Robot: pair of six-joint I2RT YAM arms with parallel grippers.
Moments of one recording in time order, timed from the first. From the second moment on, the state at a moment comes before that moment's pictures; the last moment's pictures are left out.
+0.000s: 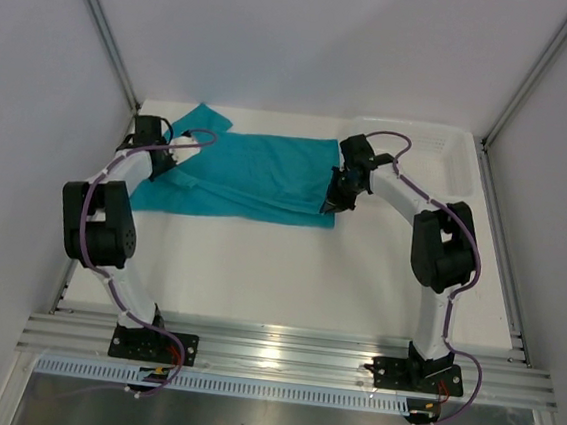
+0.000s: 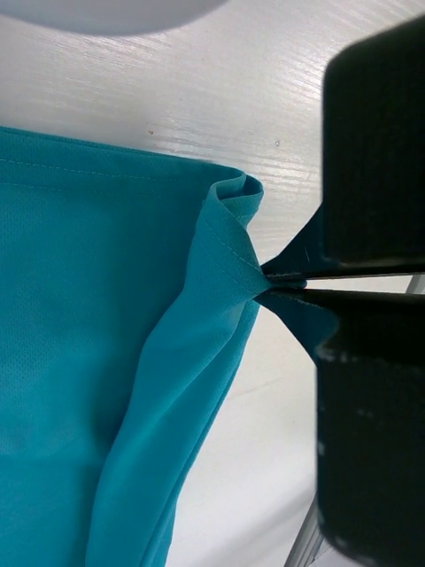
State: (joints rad) left arm 0.13 1.82 1.28 -0.36 -0.09 1.07; right arm 0.43 2.02 1.60 -0.70 -0.24 0.60
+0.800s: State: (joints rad) left arm 0.26 1.91 1.55 -0.69 -0.17 0.55; right arm 0.46 1.96 1.58 -0.65 -0.08 0.59
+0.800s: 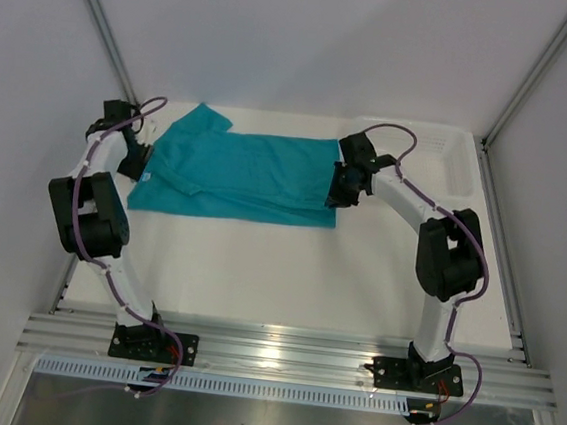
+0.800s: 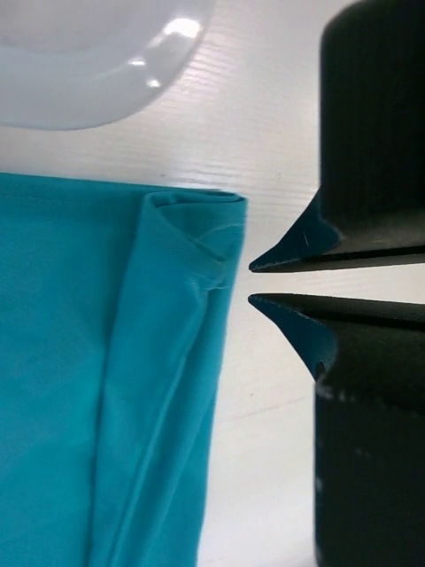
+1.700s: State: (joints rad) left arm 0.32 2.00 1.46 -0.75 -0.12 0.33; right arm 0.57 2.18 1.68 -0.55 -0.14 0.46
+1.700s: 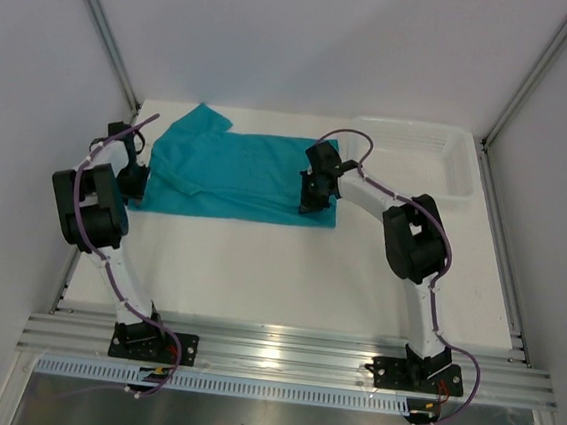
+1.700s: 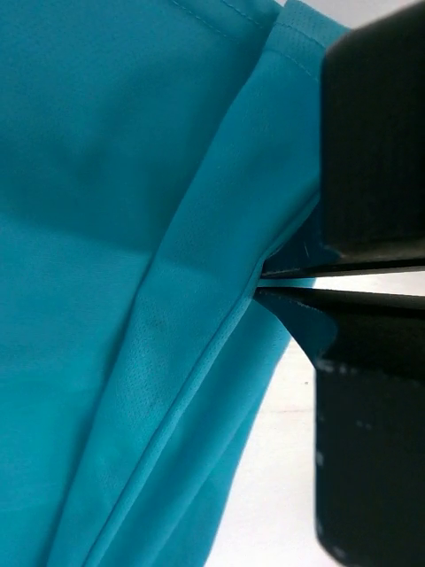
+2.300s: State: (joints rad) left arm 0.32 2.01 1.46 -0.75 -0.12 0.31; right arm 0.54 2.36 1.94 -0.57 -0.10 0.47
